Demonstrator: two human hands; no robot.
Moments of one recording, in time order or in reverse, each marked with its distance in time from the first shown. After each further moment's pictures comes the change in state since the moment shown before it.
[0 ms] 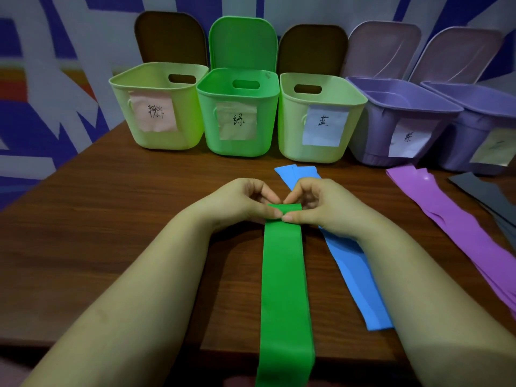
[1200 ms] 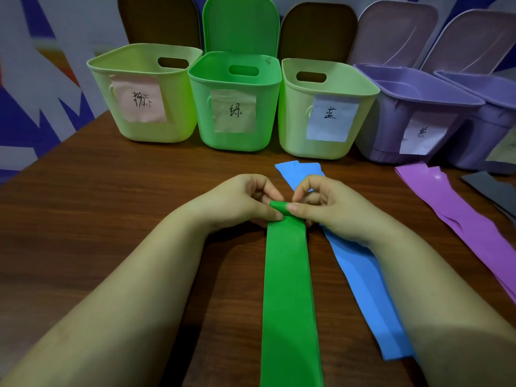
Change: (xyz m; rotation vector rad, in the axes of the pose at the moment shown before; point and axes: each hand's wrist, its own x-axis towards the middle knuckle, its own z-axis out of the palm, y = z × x) left_hand 0.017 -0.003 -0.005 -0.016 -0.081 0.032; right_hand 0.011 0.008 -0.002 0.152 0.019 0.115
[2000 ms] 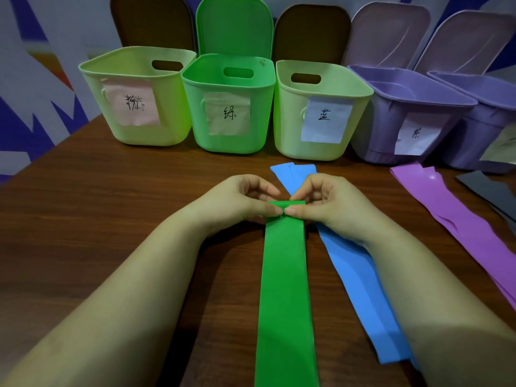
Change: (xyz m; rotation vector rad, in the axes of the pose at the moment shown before) left_hand 0.004 0.000 0.003 -0.092 0.067 -0.020; right_hand 0.002 0.002 -0.004 0.090 0.092 -0.035
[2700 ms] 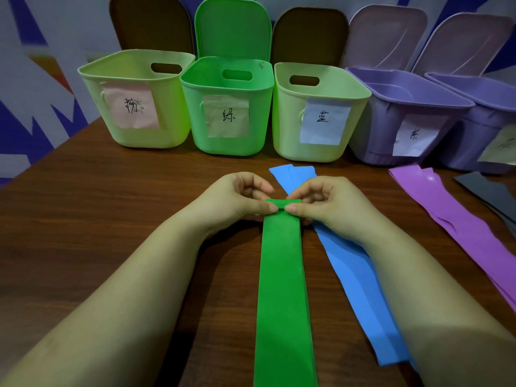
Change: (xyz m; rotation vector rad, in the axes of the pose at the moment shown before) left_hand 0.000 0.000 -0.001 -0.073 0.069 0.043; right_hand 0.001 0.000 -0.002 -0.062 0.037 -0.012
